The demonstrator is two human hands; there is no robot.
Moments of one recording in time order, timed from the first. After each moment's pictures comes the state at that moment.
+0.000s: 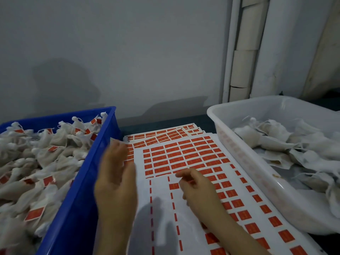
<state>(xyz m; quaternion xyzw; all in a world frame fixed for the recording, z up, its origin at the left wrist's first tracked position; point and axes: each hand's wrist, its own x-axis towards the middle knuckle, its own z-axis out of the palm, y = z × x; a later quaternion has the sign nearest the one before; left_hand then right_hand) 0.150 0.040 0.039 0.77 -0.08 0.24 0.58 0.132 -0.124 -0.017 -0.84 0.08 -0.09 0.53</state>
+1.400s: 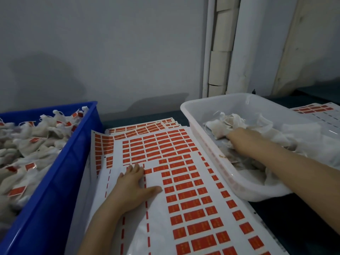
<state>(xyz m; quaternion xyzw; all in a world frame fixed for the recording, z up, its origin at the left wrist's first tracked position) 0.146 -0.001 -0.022 0.97 -0.13 -0.10 0.20 0.128 -0.321 0.058 -0.99 0.14 0.05 -0.07</state>
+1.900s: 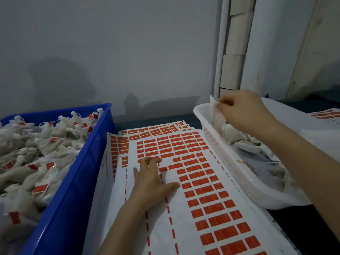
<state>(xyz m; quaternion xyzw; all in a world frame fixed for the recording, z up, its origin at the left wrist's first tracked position) 0.153 -0.020 -0.025 0.95 -0.11 -0.02 0.30 0.112 -0.242 0.146 -0.92 0.05 -0.27 0.26</state>
